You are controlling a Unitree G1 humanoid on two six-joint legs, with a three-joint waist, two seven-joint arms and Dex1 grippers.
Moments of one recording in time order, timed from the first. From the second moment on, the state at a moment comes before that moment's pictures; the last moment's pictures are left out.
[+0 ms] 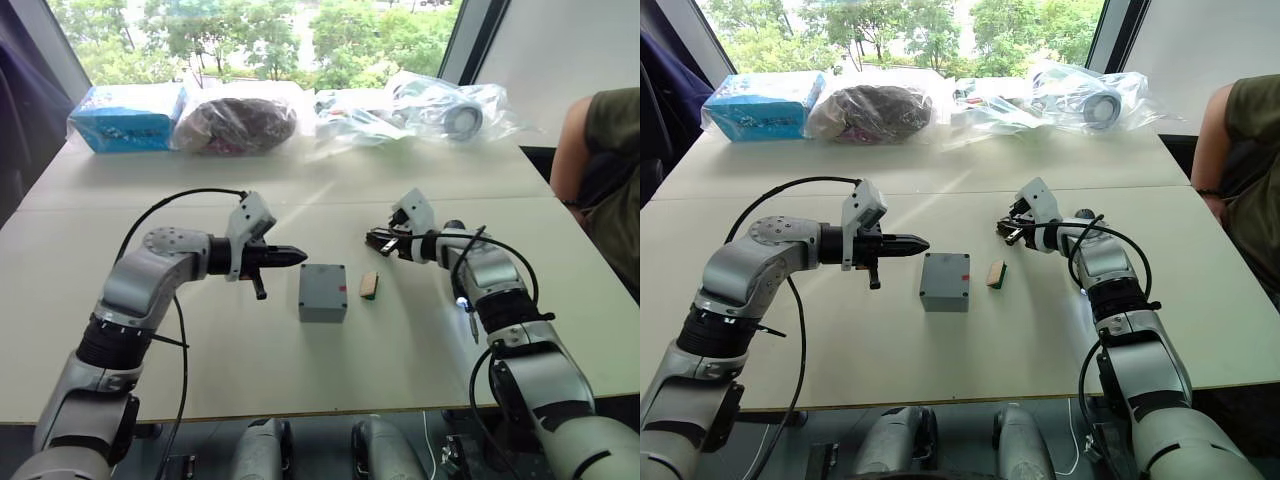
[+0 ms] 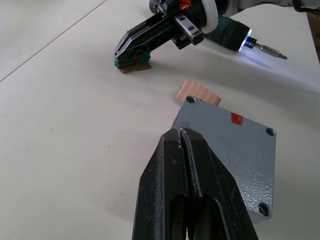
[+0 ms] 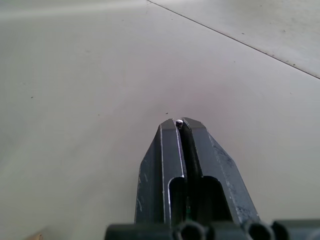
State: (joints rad) left arm -0.61 0.61 -0.13 -0.13 -0.42 0.76 -1.01; right arm -0.79 -0.43 0.11 0.58 0.15 0.39 0.79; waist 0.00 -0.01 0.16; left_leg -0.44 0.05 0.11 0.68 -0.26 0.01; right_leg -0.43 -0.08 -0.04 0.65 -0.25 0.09
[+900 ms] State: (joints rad) left arm -0.56 0.78 -0.14 -0.22 -0.47 0.78 -1.14; right arm -0.46 -0.50 0.05 -0.24 0.33 0.63 0.83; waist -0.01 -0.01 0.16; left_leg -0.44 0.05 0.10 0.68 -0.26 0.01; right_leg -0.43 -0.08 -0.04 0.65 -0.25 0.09
